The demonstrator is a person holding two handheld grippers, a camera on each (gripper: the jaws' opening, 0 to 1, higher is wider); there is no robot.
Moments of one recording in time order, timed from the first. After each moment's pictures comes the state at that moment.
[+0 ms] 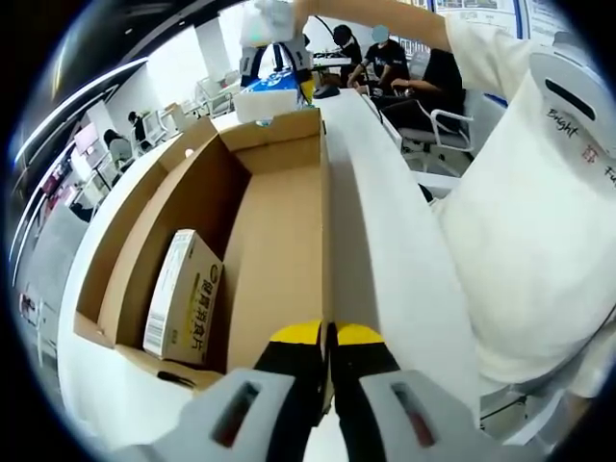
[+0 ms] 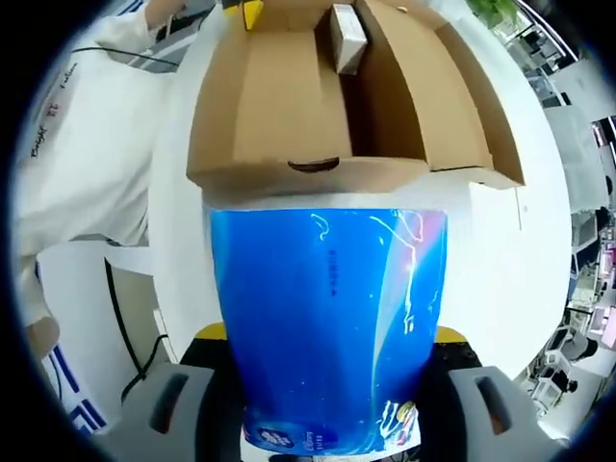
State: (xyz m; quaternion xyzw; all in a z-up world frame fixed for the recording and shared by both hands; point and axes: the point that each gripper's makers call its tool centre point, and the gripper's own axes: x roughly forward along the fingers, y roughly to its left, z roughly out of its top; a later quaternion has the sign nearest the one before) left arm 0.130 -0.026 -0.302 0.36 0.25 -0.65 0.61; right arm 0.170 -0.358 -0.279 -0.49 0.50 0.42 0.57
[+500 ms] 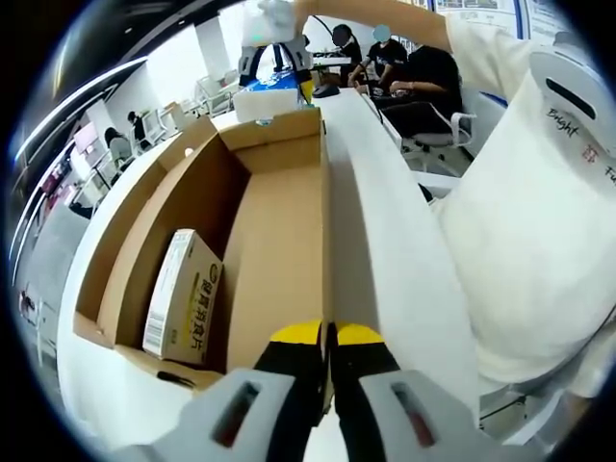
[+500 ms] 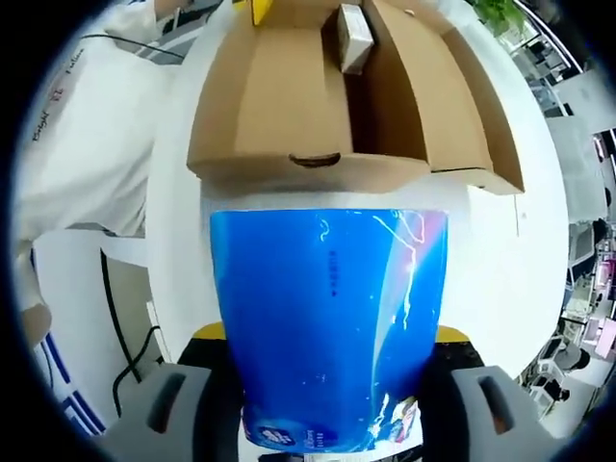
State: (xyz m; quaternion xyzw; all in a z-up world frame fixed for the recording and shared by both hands) left arm 0.131 -0.025 -0.302 0.36 0.25 -0.65 0.61; right arm 0.172 -0.359 -0.279 -0.50 0.49 0.42 0.57
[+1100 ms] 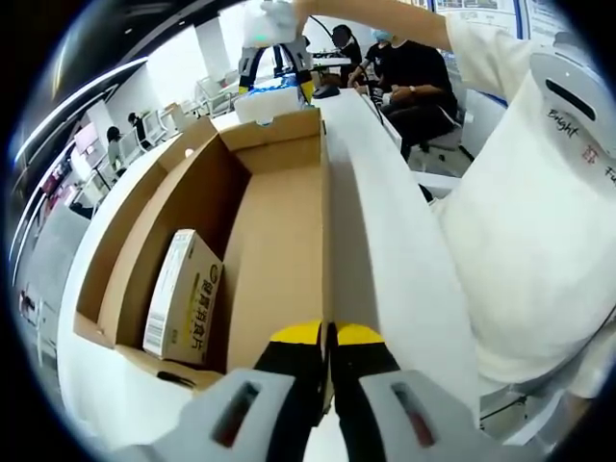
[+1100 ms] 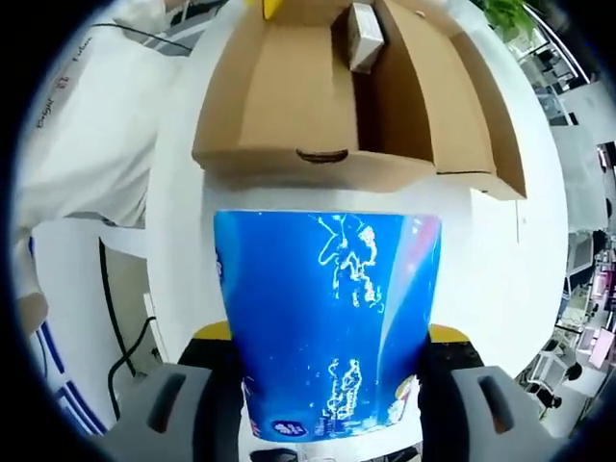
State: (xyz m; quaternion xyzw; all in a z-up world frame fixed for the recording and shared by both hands) left arm 0.129 -0.026 -0.302 0.36 0.25 -0.65 0.61; right arm 0.174 -0.361 -0.276 -0.51 0.49 0.42 0.57
